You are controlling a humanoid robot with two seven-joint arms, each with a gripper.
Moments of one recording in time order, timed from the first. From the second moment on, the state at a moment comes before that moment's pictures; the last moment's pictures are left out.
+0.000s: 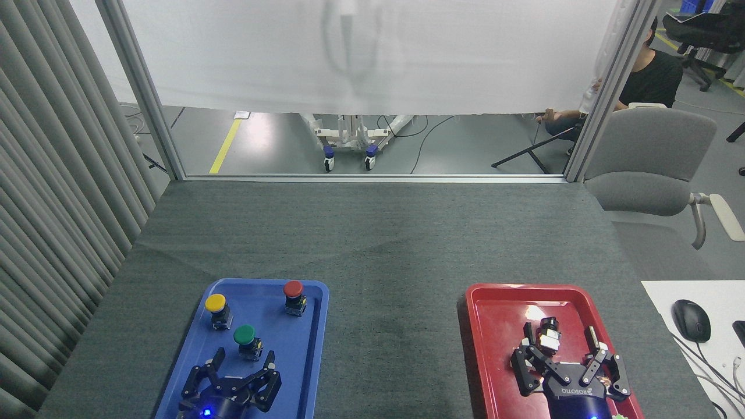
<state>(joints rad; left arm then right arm) -0.02 0.08 -0.08 -1.30 -1.39 -0.06 0.08 0.17 0.06 -0.12 -1.72 1.54 -0.05 -0.07</state>
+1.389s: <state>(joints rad) -0.14 0.11 -0.11 -1.19 -1.39 -0.25 0.15 0.17 0.09 -0.11 -1.71 1.54 -0.07 -0.06</state>
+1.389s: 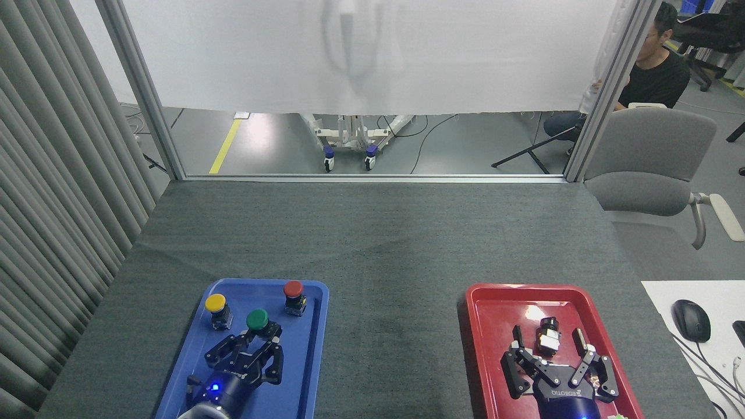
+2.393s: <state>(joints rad) -0.47 -0.13 -0.49 -0.73 -1.44 -0.25 0.15 0.17 0.06 -0.11 -1.71 1.53 -0.07 -0.06</state>
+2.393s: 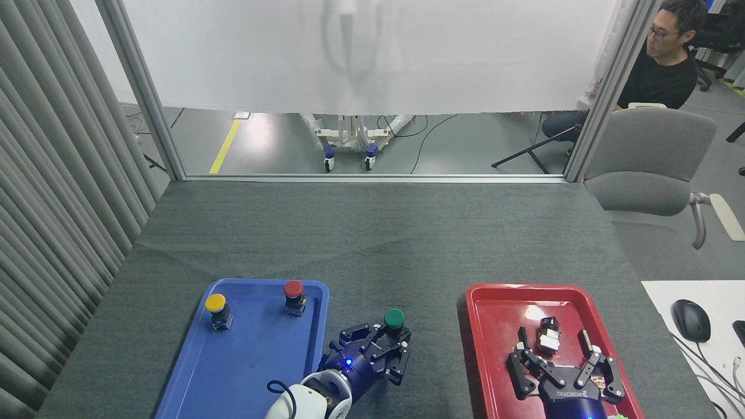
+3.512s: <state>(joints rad) -0.19 0.05 -0.47 -1.27 -1.42 -0.03 0.19 0.18 0.04 0.03 -1.68 1.53 -0.05 -0.06</state>
